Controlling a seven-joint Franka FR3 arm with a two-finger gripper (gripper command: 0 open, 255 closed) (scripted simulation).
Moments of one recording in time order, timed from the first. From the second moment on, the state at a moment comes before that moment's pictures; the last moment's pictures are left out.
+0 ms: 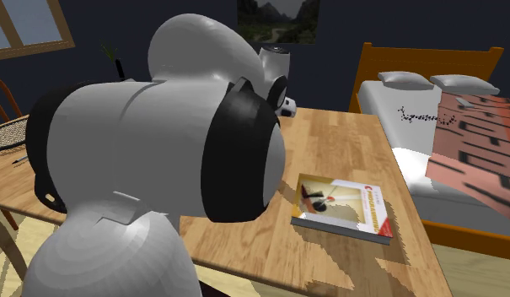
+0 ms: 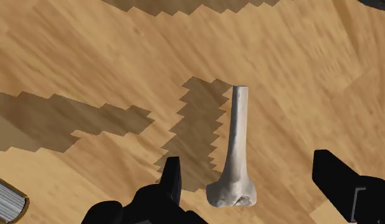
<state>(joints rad) -0.07 -0.01 0.25 -1.97 0.19 2.14 0.55</state>
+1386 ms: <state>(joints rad) -0.07 0.03 0.25 -2.03 0.23 2.26 0.57</state>
